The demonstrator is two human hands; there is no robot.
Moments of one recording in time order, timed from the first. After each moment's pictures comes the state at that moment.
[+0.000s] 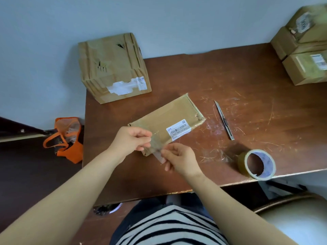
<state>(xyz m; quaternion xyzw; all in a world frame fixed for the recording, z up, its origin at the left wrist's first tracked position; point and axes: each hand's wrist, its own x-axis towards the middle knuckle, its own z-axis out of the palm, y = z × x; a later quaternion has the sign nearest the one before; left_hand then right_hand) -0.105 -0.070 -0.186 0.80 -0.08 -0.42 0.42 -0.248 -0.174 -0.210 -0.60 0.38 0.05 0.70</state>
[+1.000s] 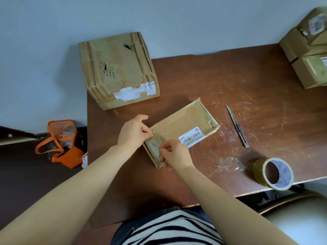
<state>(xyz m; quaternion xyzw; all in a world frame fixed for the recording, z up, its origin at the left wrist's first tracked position) -0.030 -0.081 -0.238 0.89 -0.28 -0.26 0.27 -0.170 -0.160 -0.239 -0.70 0.42 0.12 0.56</state>
